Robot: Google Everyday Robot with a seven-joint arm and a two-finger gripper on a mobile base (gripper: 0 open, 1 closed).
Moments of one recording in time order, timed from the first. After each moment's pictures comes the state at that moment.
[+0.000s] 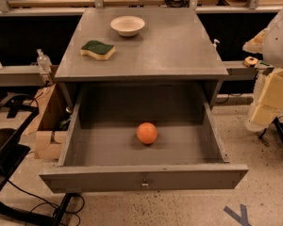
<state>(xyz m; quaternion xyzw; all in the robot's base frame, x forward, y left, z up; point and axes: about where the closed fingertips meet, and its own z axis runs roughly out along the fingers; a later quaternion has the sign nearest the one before) 0.438 -0.216 0.977 -0.60 0.78 -0.04 0.16</state>
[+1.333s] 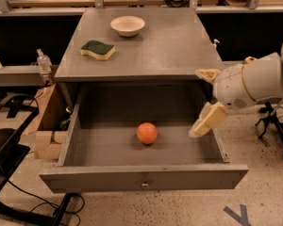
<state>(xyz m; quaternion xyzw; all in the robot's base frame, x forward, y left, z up) 0.520 -0.152 0.855 -0.61 0.70 0.11 0.36</state>
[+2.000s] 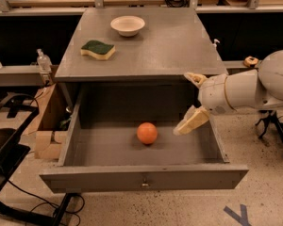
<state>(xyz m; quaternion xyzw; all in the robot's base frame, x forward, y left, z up) 0.557 -0.127 0.820 -0.59 0.68 0.13 0.43</state>
